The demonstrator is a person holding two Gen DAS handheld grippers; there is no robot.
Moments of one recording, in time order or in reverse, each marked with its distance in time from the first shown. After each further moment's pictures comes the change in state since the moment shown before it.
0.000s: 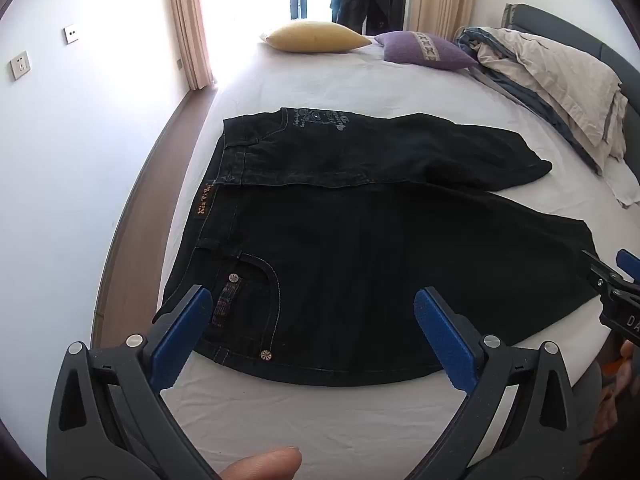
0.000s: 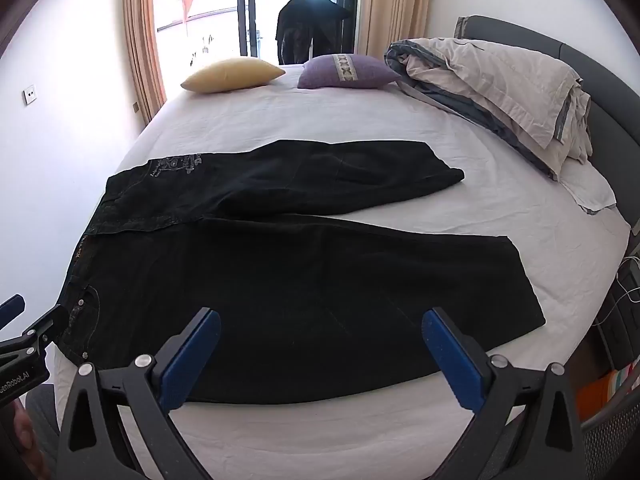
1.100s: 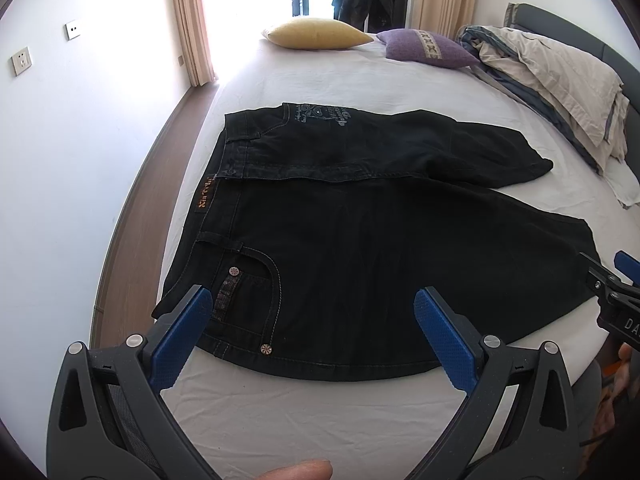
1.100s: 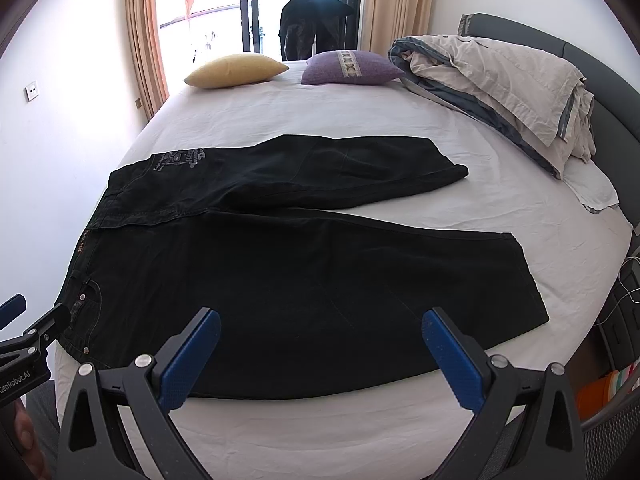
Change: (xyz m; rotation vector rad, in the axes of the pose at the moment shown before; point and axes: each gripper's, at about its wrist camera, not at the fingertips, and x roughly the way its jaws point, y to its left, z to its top) left arm 0.004 -0.001 -0.002 -0.005 -0.010 0.004; right arm 0.002 0.004 -0.004 -0.005 0.006 -0.002
